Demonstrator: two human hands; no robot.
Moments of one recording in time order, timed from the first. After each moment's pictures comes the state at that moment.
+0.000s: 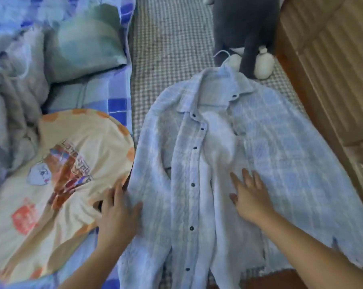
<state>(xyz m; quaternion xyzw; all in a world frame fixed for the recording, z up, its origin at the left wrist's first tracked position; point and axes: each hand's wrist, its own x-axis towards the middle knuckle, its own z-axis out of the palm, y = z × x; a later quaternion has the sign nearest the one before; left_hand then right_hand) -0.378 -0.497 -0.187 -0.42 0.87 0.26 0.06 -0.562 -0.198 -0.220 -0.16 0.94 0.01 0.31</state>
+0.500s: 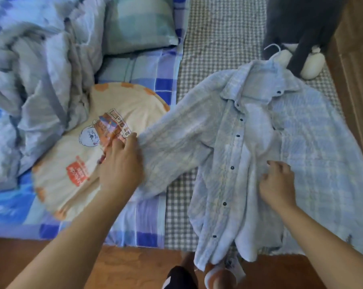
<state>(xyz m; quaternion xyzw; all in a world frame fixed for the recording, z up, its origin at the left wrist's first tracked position) -0.363 -0.592 -0.091 -0.39 0.91 0.10 0.05 -0.534 -0.249 -0.170 -0.05 0.97 -0.15 0.16</state>
